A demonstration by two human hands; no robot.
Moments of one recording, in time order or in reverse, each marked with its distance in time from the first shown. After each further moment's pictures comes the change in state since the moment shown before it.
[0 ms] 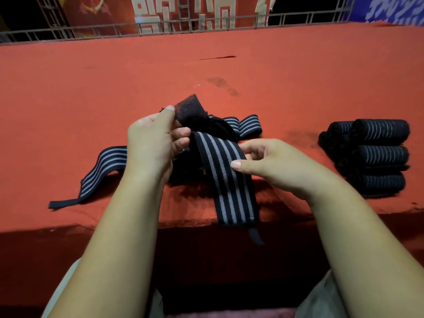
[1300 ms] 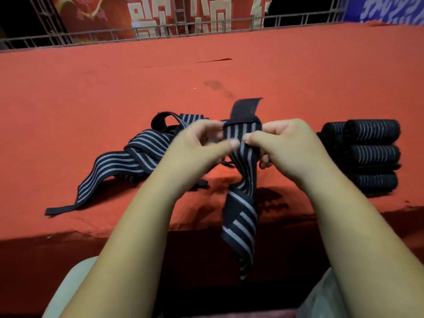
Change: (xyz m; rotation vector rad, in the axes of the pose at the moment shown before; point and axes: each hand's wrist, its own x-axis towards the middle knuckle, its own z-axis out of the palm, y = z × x) left_hand -0.024 -0.016 0.020 0.480 -0.523 0.108; right_hand -0.002 -0.020 -0.014 -0.049 0.461 -0.057
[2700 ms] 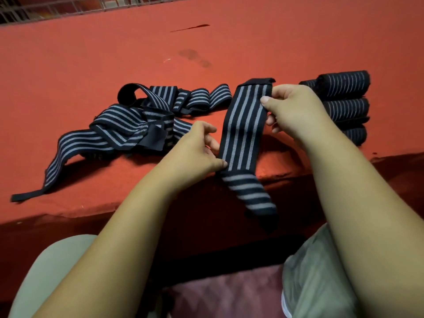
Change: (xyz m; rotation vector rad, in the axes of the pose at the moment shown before) left_hand -0.012 -0.046 0.052 0.300 -0.248 -0.059; right_hand 0.021 0.077 -0.049 -0.052 0.198 0.177
